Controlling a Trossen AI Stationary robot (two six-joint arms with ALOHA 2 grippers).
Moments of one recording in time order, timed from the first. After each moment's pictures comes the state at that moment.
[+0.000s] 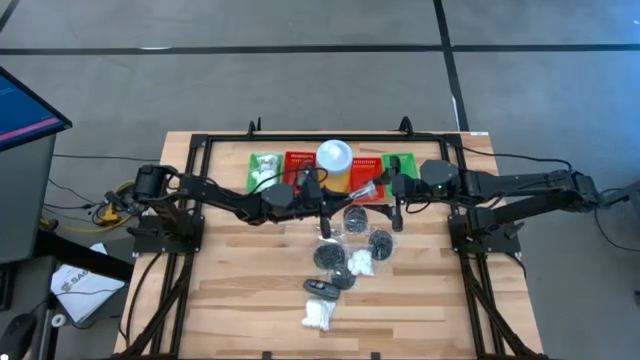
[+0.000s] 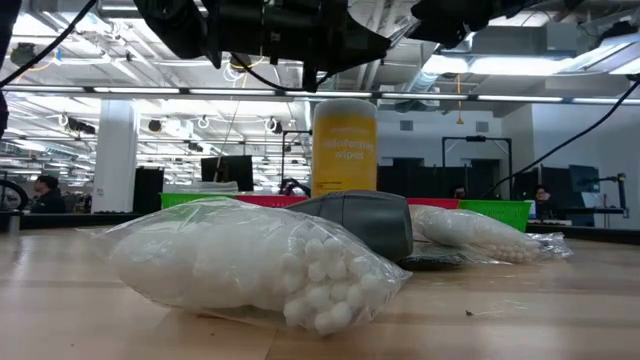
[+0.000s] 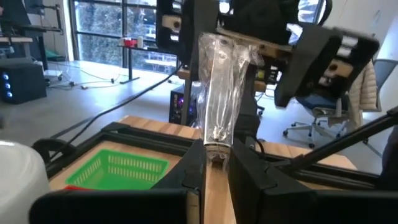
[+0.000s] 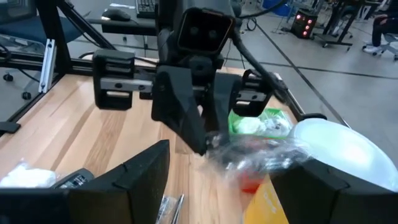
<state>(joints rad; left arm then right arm) -0.02 1.73 0.92 0.83 -0.23 -0.10 -0.02 1.00 0.78 -0.07 0.04 -0.14</state>
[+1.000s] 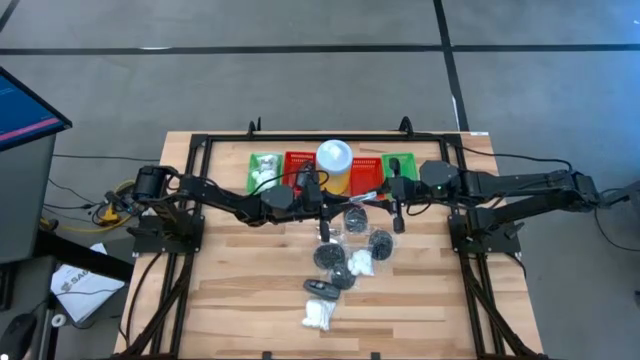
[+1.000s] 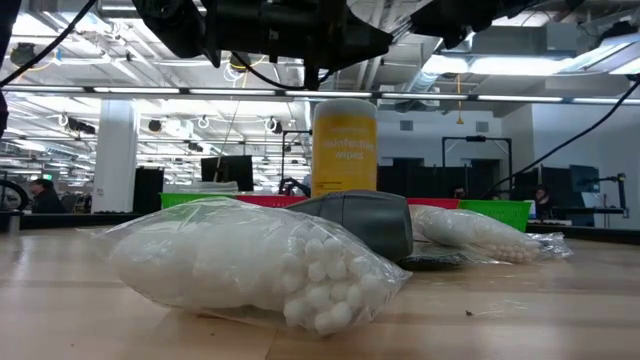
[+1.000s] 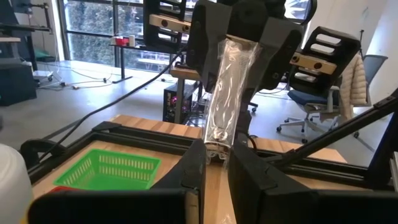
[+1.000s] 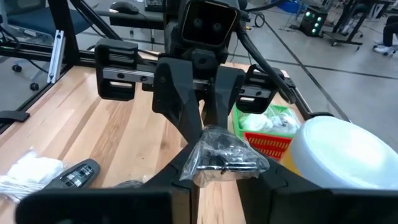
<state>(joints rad) -0.03 1.73 0.92 0.84 -0.21 -0.09 -0.02 1.00 0.78 -0.10 0.02 -0.16</state>
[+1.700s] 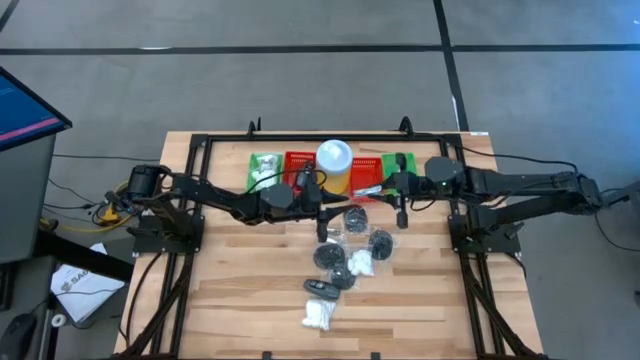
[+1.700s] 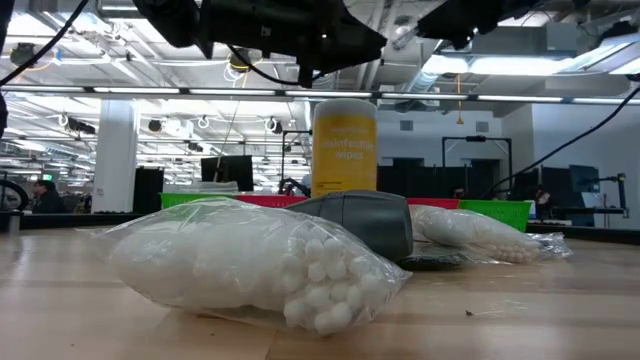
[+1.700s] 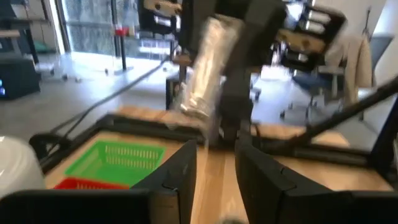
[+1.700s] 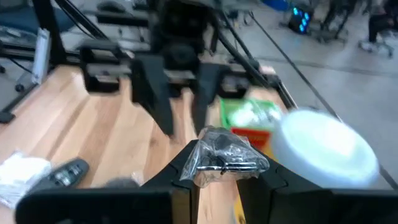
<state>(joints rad) -0.03 1.67 0.92 0.70 -0.21 -0.06 -0.06 0.94 0.78 -0.16 0.04 -0.15</state>
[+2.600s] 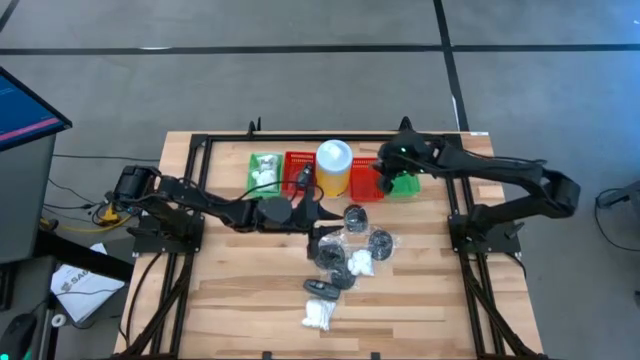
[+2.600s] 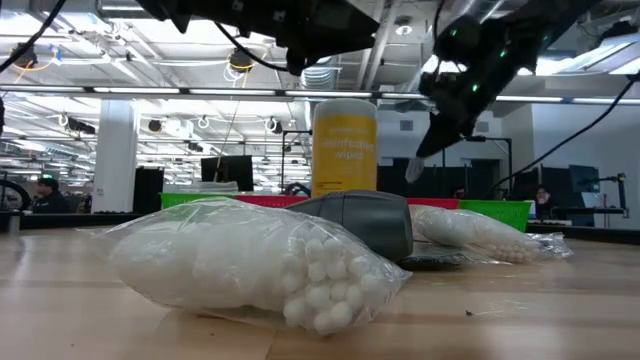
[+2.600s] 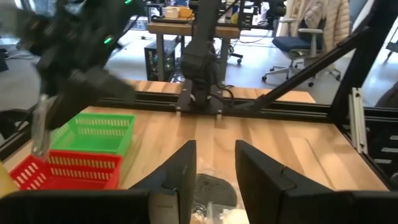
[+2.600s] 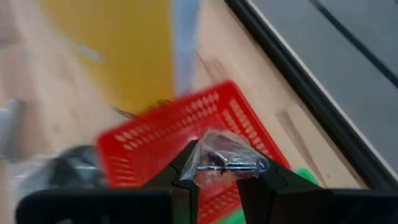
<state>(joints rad) -0.14 1.60 0.92 0.49 -0.22 -0.07 -0.52 1.26 0.78 -0.30 0.02 -0.09</state>
